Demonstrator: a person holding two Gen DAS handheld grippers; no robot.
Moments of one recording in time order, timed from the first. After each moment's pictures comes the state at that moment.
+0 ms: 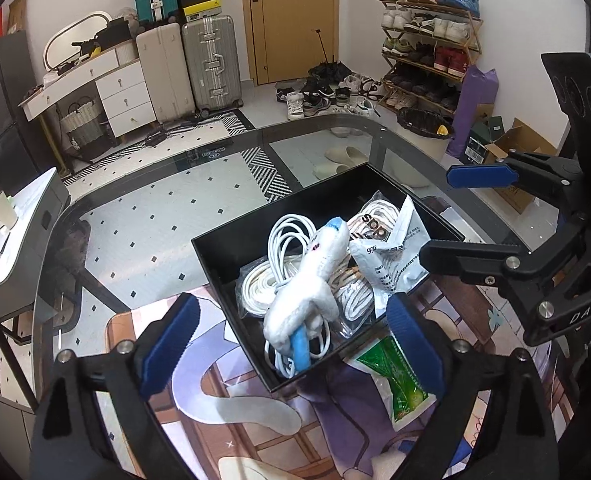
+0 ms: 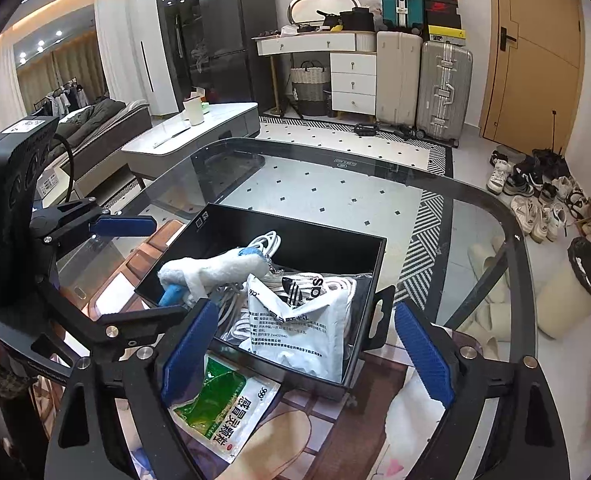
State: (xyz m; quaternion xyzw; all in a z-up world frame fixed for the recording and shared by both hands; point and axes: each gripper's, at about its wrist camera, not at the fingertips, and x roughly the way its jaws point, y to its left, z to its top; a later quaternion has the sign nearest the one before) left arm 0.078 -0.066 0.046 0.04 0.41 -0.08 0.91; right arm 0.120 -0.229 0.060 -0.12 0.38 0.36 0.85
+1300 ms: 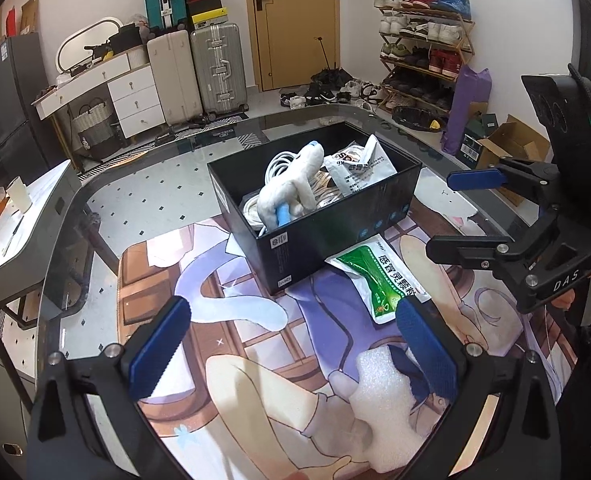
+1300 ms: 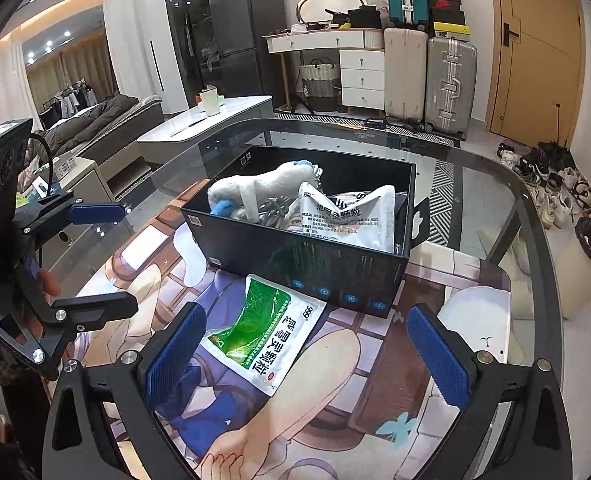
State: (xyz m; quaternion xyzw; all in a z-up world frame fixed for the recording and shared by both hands) left arm -0.016 -0.067 0.030 0.04 0.39 -0.07 0.92; right arm 0.043 -0.249 0.028 -0.11 0.38 0.37 0.84
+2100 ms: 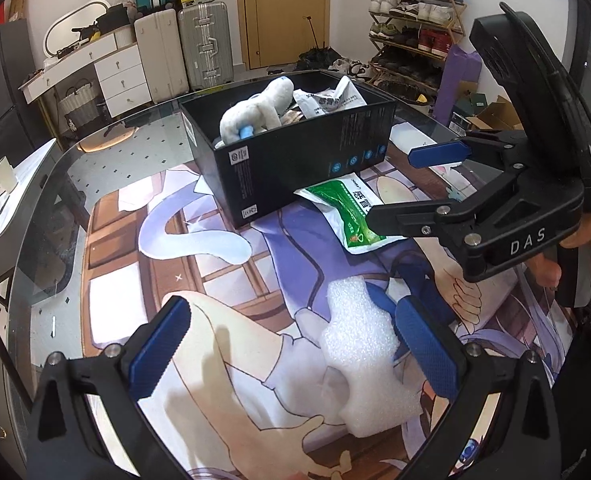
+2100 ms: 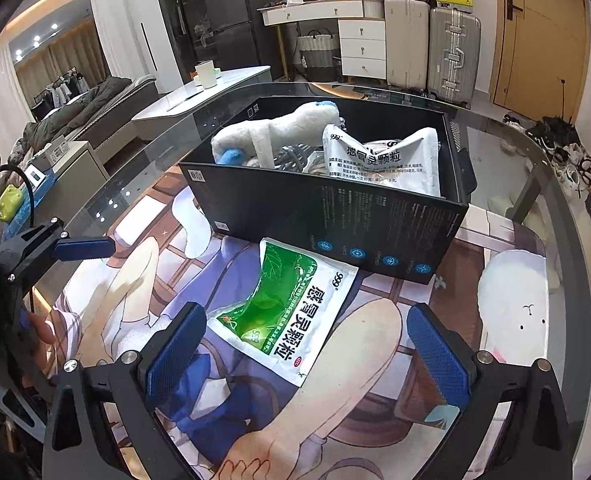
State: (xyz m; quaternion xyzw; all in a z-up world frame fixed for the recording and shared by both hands) left arm -0.040 -0.080 -0.008 0.04 0.43 -0.09 0.90; right arm 0.037 -0.224 -0.006 -0.12 0.44 0.36 0.82
